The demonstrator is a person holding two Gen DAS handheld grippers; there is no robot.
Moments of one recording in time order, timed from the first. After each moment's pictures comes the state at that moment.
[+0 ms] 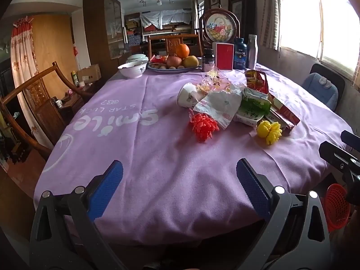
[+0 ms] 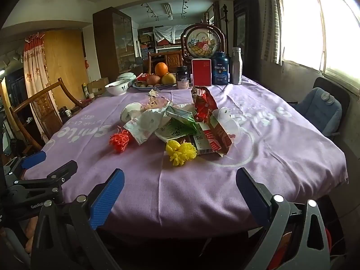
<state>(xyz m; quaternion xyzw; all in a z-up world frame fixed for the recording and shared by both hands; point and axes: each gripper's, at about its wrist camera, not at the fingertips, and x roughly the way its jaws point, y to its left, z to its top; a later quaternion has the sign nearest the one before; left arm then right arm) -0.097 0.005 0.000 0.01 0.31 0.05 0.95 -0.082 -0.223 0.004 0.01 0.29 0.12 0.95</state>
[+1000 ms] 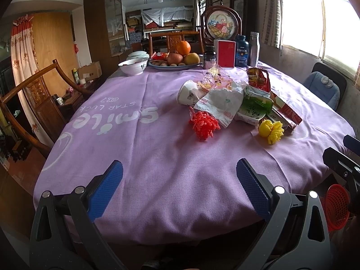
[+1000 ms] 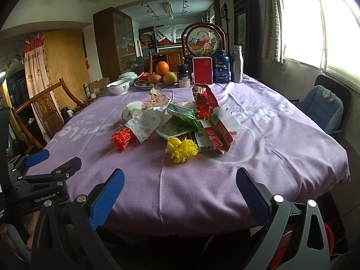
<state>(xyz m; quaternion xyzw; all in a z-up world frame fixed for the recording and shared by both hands) -0.093 0.004 -0.002 0.01 0.32 0.05 0.95 -0.084 -0.222 0.000 0.01 0.29 0.12 0.95</state>
